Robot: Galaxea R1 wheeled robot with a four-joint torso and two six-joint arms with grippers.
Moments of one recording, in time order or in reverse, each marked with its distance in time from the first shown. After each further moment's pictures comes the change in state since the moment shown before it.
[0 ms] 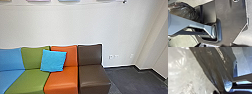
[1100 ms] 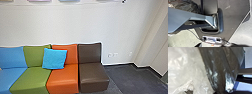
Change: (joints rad) left arm 0.036 0.254 -0.372 0.019 -0.007 0.005; right arm -0.035 0.149 -0.185 -0.046 0.038 -0.010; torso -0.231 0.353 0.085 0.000
